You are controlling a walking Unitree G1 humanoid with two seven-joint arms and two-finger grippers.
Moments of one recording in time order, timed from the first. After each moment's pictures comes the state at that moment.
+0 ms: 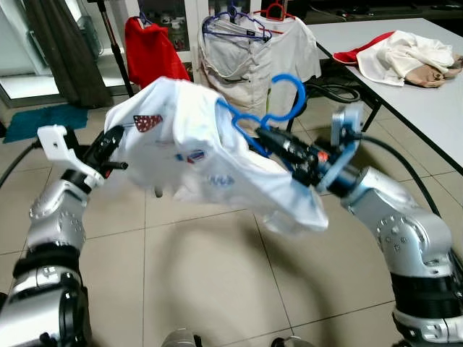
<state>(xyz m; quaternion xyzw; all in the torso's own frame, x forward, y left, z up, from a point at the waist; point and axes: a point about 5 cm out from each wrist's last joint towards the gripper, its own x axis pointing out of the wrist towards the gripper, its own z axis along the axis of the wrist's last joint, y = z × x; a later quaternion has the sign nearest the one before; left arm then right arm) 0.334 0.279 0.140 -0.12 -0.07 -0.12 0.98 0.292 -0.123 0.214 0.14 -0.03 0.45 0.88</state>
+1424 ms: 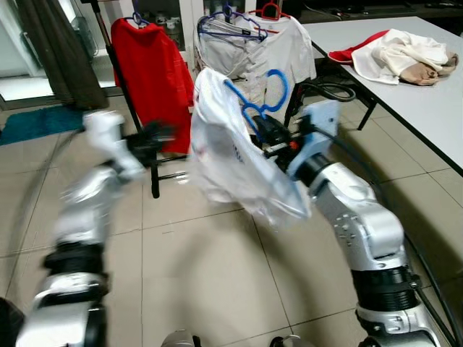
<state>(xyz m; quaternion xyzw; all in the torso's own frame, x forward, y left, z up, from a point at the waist) 0.347 0.185 0.172 -0.10 -0.06 -0.32 0.94 0.312 -0.087 0.200 0.06 -0.03 0.29 0.96</state>
